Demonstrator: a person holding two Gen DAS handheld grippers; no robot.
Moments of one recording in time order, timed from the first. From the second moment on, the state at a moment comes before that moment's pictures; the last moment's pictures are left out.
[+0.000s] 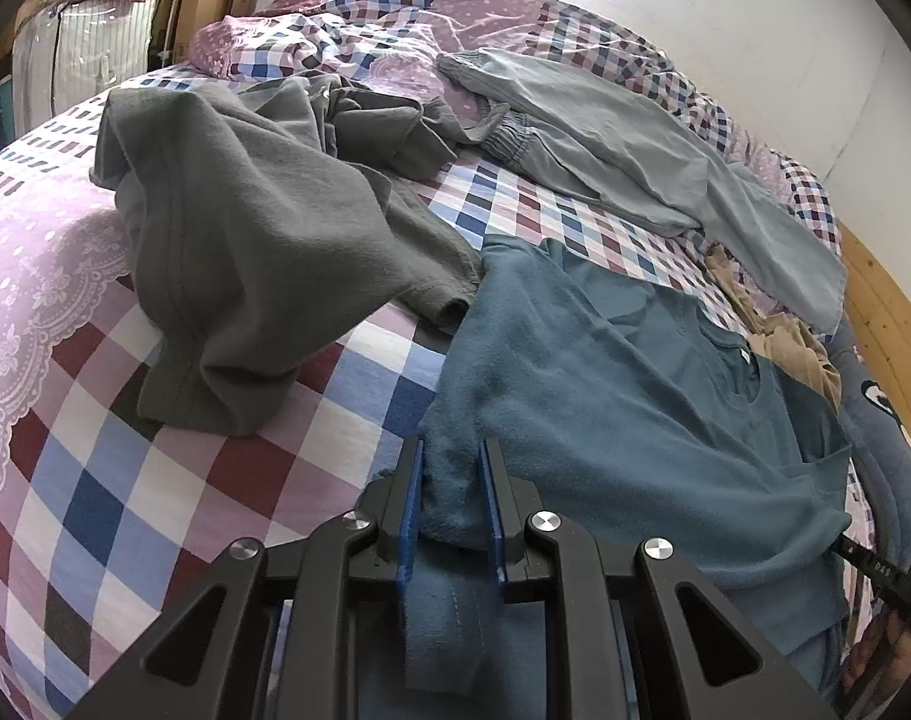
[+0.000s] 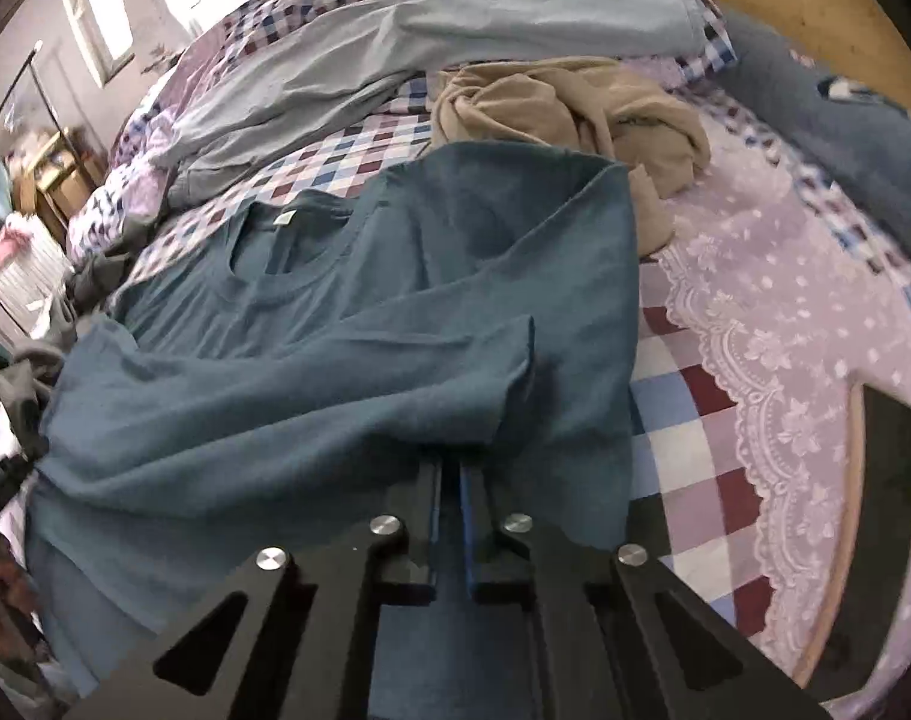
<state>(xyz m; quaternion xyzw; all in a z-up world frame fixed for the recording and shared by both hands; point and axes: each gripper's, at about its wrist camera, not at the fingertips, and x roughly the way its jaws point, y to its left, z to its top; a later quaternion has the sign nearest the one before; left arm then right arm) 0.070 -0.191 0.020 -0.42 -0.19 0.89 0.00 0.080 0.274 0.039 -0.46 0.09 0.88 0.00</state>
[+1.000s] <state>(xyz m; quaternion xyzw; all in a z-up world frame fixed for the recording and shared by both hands) 0.073 -0.214 0.027 -0.40 -0.30 0.86 0.05 0.096 0.240 0.084 -0.41 0.08 0.91 -0.03</state>
